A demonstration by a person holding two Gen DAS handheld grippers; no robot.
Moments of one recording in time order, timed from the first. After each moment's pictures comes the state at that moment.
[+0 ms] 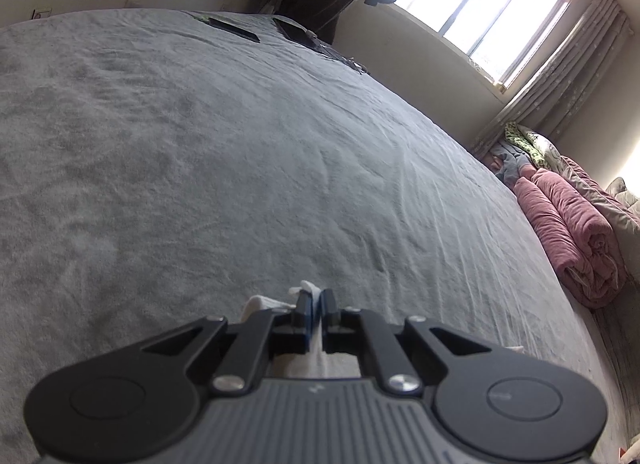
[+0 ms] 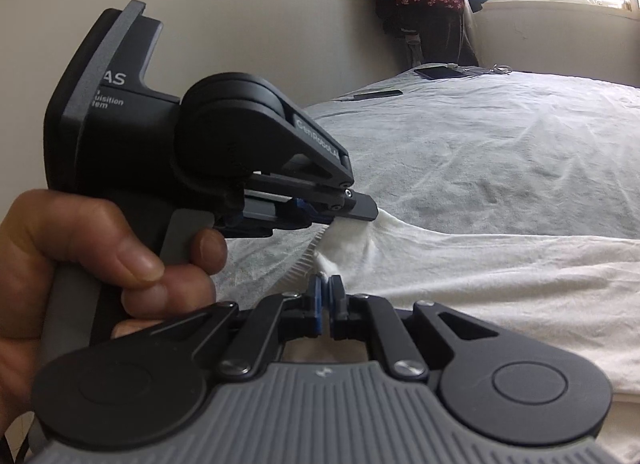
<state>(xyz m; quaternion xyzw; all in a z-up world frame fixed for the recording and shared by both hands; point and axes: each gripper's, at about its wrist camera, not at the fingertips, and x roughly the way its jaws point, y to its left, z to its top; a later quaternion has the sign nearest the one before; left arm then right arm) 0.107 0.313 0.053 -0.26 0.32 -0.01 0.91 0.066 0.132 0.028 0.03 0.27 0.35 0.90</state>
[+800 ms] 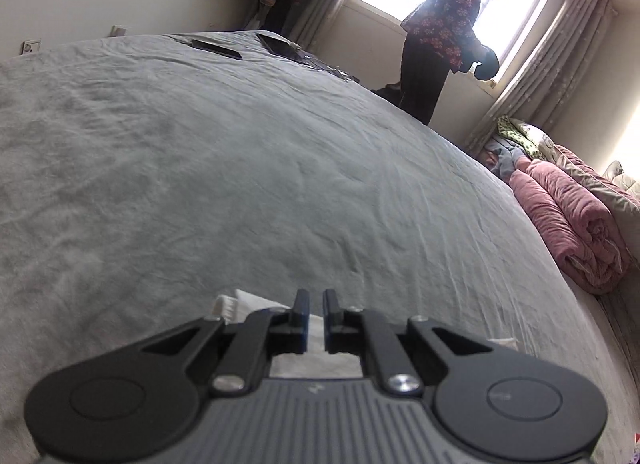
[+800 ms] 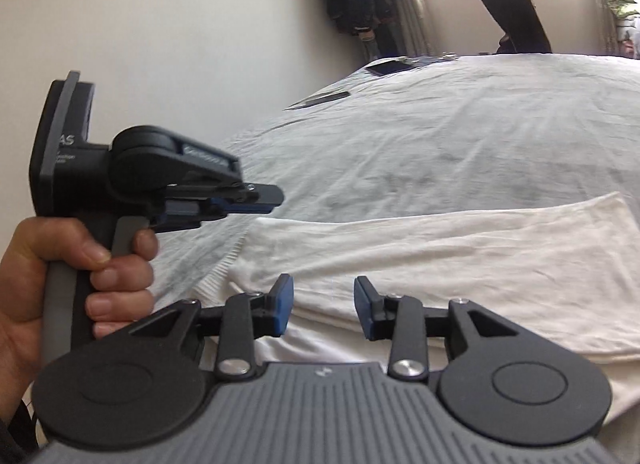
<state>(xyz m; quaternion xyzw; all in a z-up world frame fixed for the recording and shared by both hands) 0.095 0.277 0.073 -0.22 0.32 -0.02 0.92 0.048 0.028 0.046 0.09 0.29 0.29 0.91</state>
